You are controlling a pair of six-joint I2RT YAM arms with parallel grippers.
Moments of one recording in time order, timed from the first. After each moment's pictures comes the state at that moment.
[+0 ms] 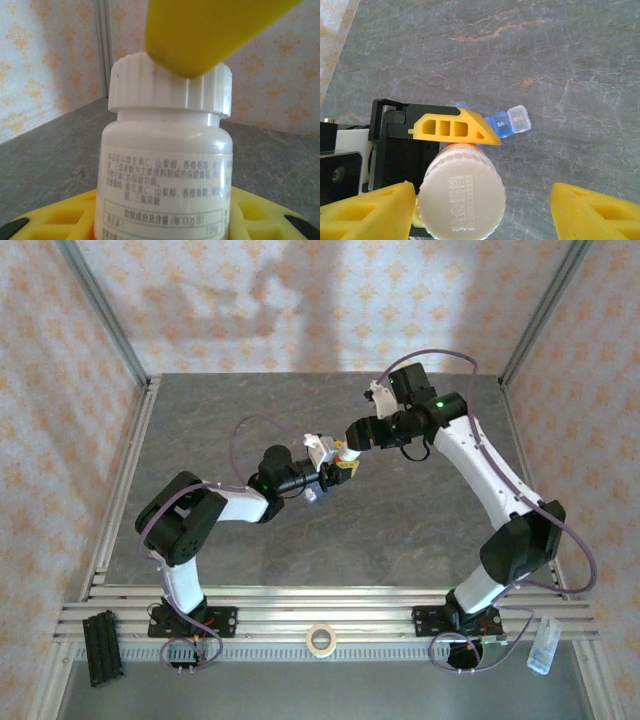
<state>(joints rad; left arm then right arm) -0.57 1.83 0.81 1.03 0.52 -0.02 0.41 1.60 1.63 -1.00 -0.41 0.16</state>
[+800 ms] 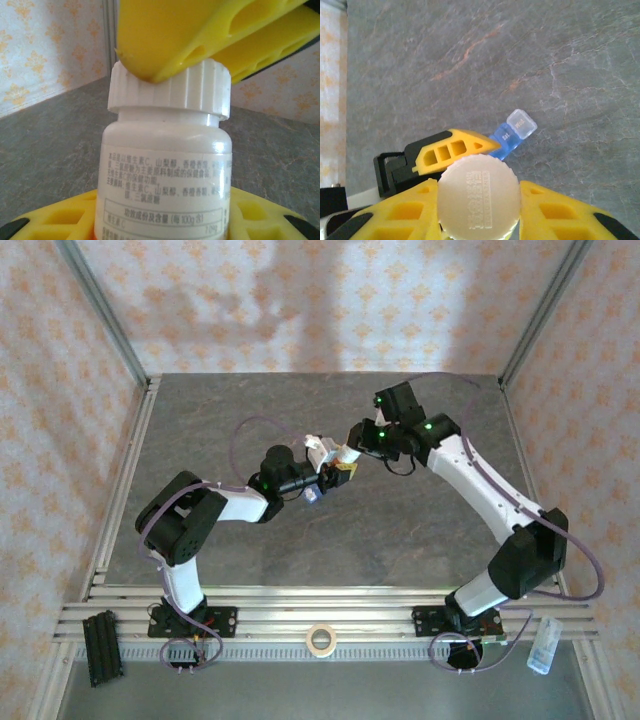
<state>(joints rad) -0.57 1.83 0.81 0.96 0.50 -0.02 0.51 1.51 1.43 -0.78 -0.17 0.72</state>
